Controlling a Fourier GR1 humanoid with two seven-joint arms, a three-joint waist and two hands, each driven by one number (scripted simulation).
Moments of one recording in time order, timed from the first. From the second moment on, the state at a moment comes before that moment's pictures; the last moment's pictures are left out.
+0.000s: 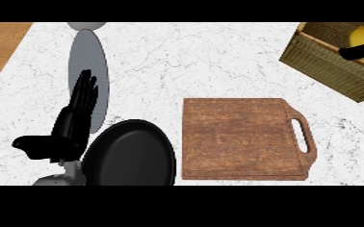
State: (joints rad) left arm -0.03 0.04 -0.02 -1.68 0.01 0.11 0.02; right arm -0.80 -0.54 -0.36 -0.70 0.90 -0.30 0.49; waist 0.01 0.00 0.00
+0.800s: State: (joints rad) left arm -0.01 0.05 -0.01 -1.69 0.02 0.10 0.01; right arm -0.80 -0.56 -0.39 -0.77 0.84 -0.52 0.36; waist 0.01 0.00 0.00
